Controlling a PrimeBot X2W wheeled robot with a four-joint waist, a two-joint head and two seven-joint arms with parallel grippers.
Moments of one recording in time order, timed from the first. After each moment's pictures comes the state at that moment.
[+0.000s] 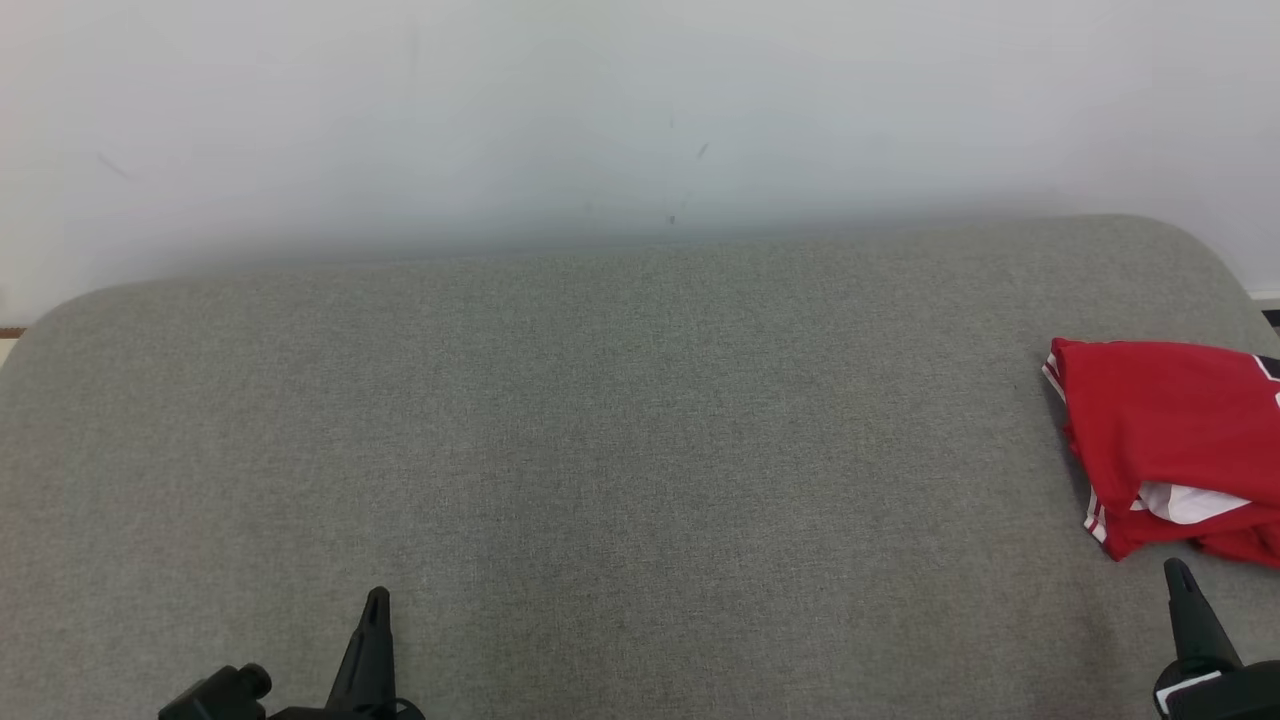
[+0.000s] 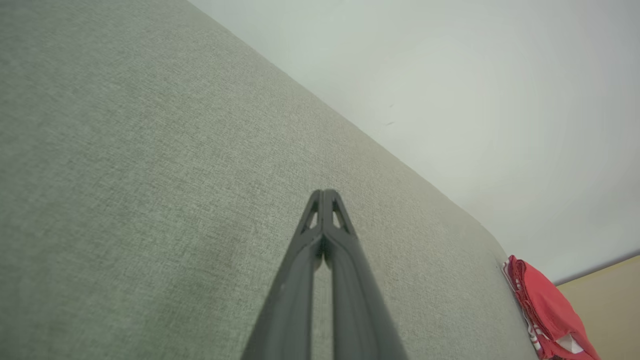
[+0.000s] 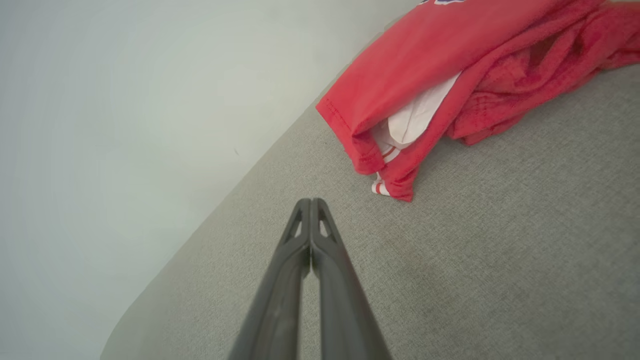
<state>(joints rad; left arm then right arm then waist) -0.16 0.19 -0.37 0.17 -0.95 0.14 -0.25 0.00 -0.19 -0.11 0.07 0.86 0.13 0.12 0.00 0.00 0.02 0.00</state>
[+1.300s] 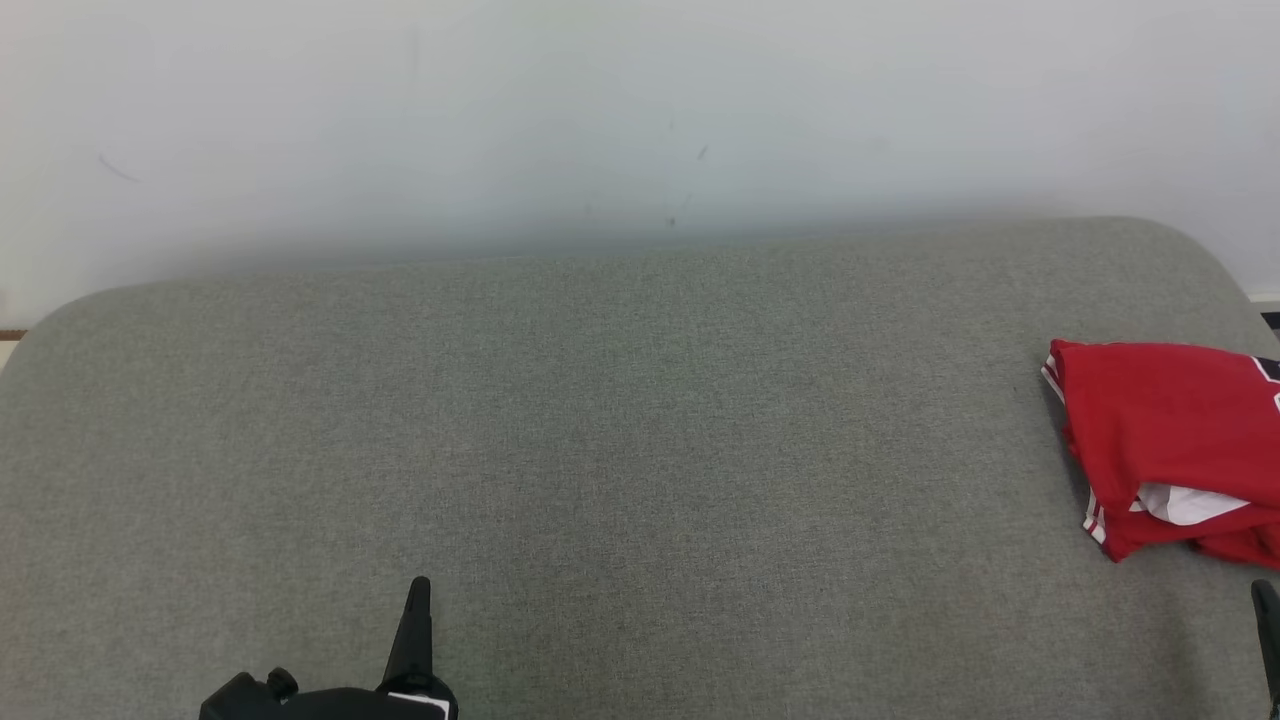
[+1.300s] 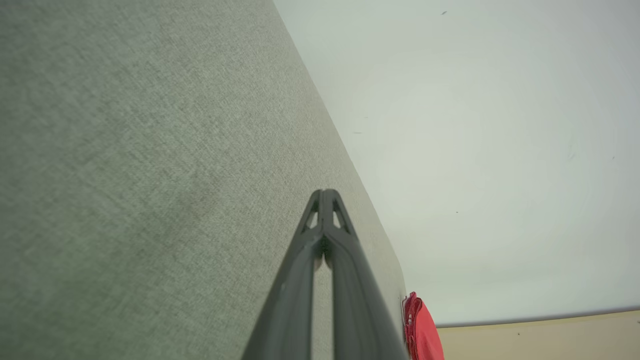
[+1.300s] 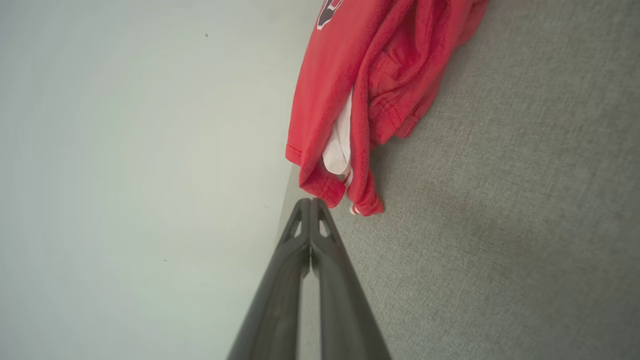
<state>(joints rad) -0.24 0.12 -0.40 0.29 -1.37 0.00 -0.26 -0.08 -0.19 -0.34 0.23 1.28 0.13 0.29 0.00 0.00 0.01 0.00</state>
